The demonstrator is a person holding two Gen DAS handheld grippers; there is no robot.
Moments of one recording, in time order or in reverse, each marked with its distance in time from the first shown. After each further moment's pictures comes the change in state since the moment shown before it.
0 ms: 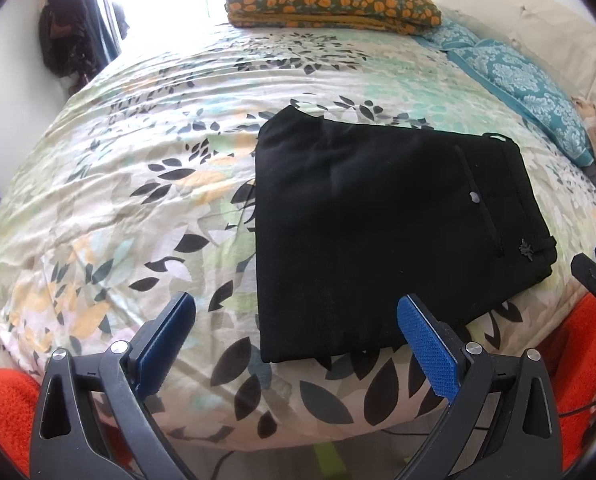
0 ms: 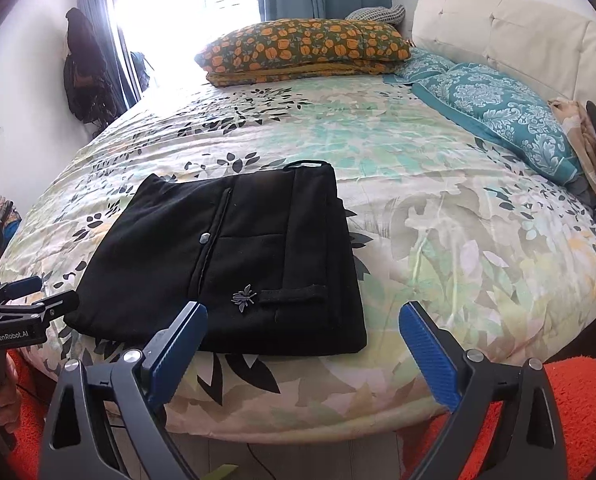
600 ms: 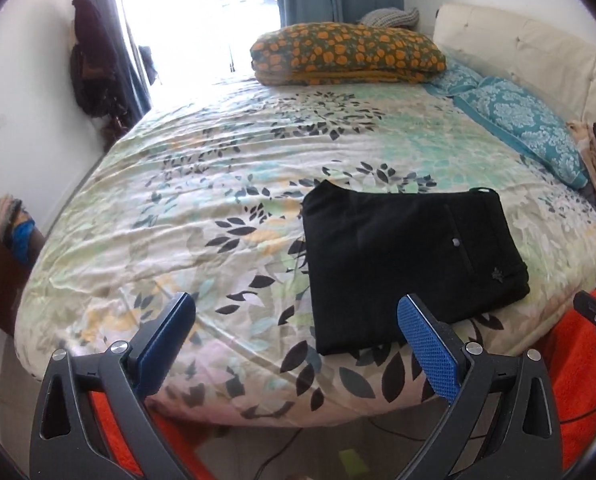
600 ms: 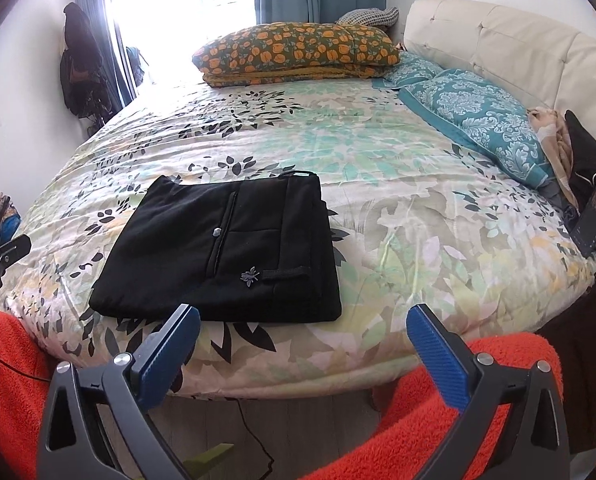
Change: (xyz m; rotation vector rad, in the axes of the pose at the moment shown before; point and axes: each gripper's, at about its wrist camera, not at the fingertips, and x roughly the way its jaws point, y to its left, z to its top) left arm -0.108 0.021 0.002 0.013 -0.145 0.082; right arm -0.071 0.000 -0.005 0.023 0.048 -0.056
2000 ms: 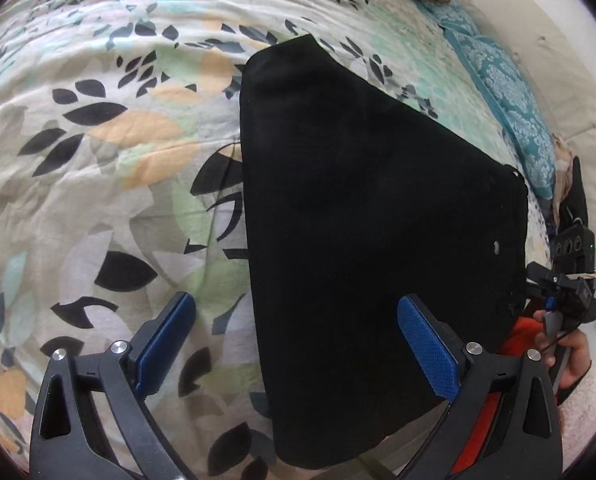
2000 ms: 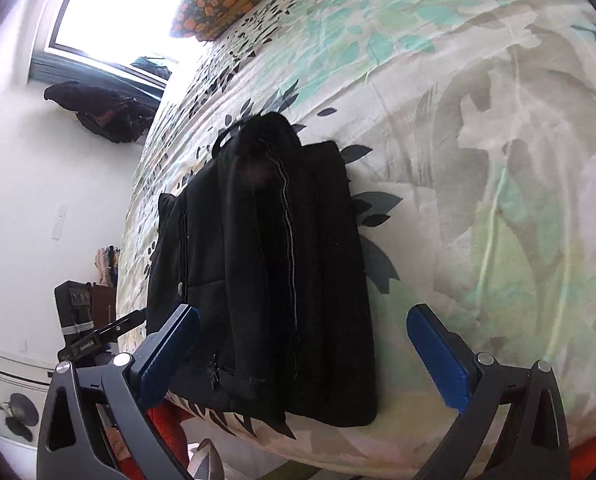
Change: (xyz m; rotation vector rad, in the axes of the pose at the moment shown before) left arm 0.230 0.013 0.015 -0.186 0.500 -0.450; right arm 0.226 -0.079 0.048 0.326 0.464 0.632
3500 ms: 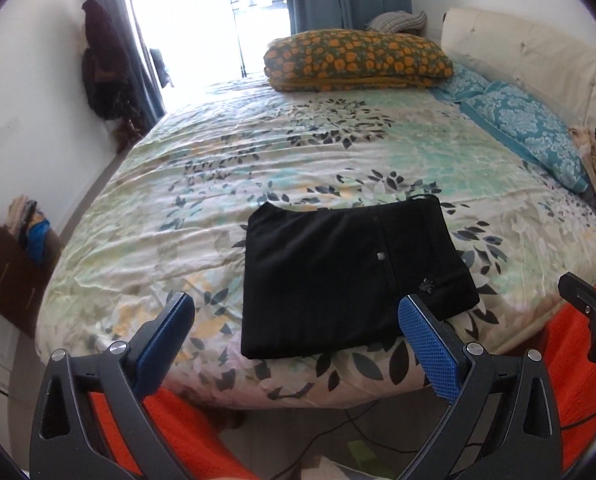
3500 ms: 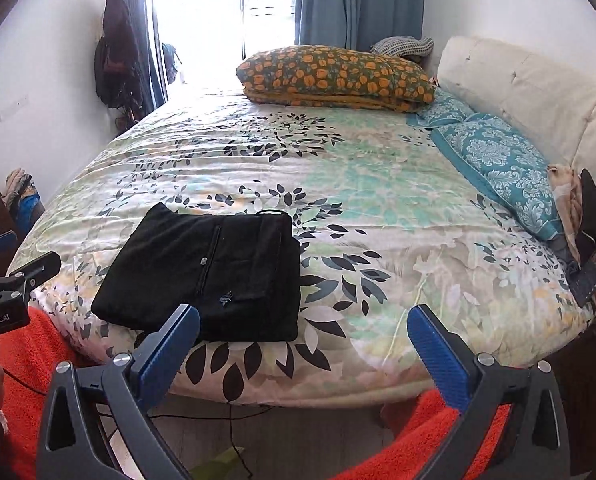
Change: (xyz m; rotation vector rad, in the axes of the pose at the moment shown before) left arm -0.210 -0.103 -0.137 0.171 -0.523 0.495; right arm -0.099 0.241 -0.168 -0.495 -0.464 -0.605
